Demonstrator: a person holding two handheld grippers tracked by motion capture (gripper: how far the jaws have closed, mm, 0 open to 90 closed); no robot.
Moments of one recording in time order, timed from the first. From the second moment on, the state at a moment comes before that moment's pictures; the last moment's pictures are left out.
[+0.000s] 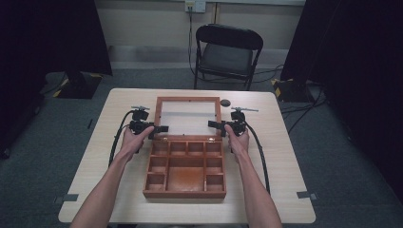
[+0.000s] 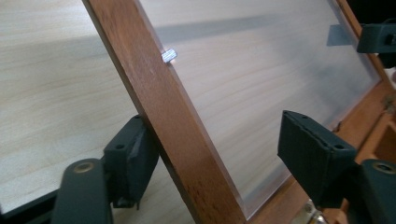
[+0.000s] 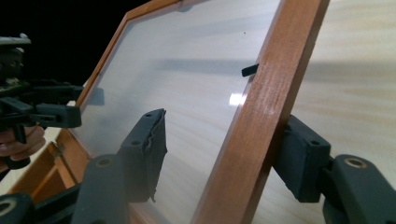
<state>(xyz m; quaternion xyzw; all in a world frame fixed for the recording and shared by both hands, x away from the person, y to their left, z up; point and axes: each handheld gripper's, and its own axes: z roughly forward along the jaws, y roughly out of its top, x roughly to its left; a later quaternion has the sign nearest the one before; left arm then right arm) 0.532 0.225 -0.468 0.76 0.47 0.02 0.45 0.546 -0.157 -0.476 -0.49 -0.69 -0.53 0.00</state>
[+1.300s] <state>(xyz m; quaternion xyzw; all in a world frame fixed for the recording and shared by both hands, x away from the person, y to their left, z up) 0.531 0.216 -0.430 0.76 0.45 0.09 0.46 0.540 -0.156 -0.432 -0.47 -0.71 -0.53 -0.04</state>
